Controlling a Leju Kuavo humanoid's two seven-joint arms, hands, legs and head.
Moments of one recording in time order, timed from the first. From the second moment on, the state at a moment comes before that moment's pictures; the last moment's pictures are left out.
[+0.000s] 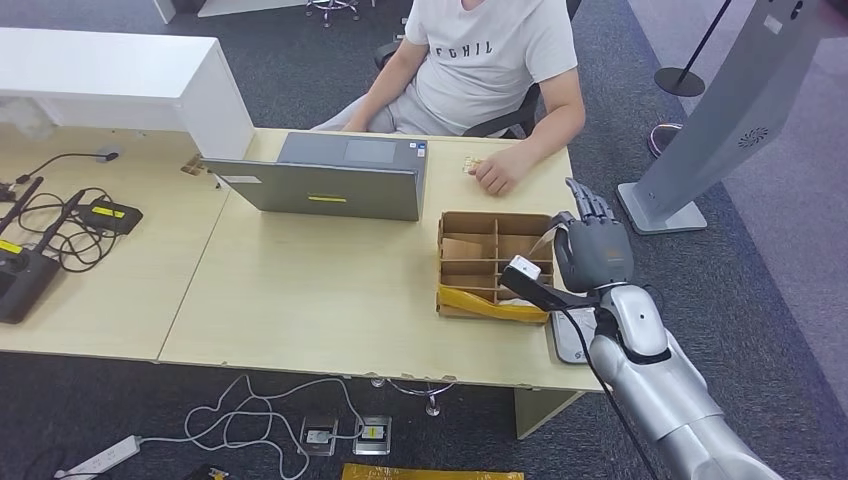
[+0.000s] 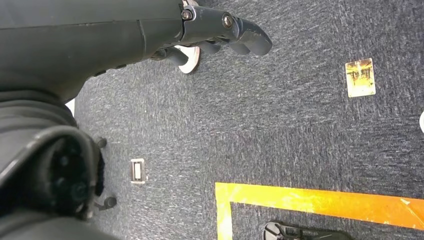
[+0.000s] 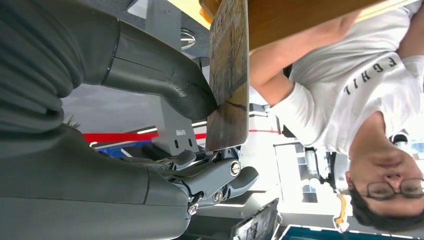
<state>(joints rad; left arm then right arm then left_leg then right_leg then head) -0.10 0.17 -0.20 -0.16 0.08 0.15 0.11 -0.57 -0.30 0.48 -1.03 1.14 -0.44 0.06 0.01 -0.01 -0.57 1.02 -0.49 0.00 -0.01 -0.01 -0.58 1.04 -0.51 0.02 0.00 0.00</state>
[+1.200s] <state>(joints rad) -0.12 0.17 -0.23 -0.16 0.01 0.13 0.11 -0.93 -0.22 0.48 -0.51 1.23 -0.60 0.00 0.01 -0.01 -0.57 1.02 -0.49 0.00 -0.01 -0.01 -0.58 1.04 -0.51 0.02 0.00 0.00</state>
